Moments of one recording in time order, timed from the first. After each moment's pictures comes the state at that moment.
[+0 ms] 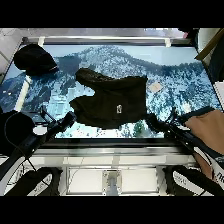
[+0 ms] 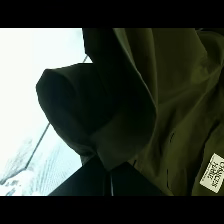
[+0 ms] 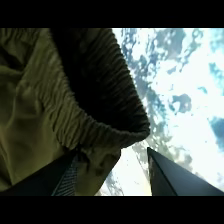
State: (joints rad) left arm -0.12 -0.92 0.30 0.39 -0.32 -1.34; right arm 0.02 -1.14 0.28 0.10 0.49 0.83
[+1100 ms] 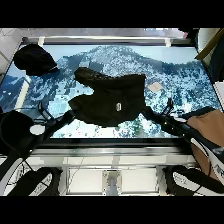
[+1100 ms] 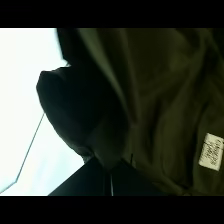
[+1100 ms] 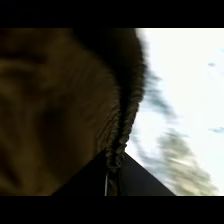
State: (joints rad) left arm -0.10 -0.85 0.35 0.50 -0.37 -1.25; right arm 0.08 -1.17 0.45 0.10 0.49 0.72
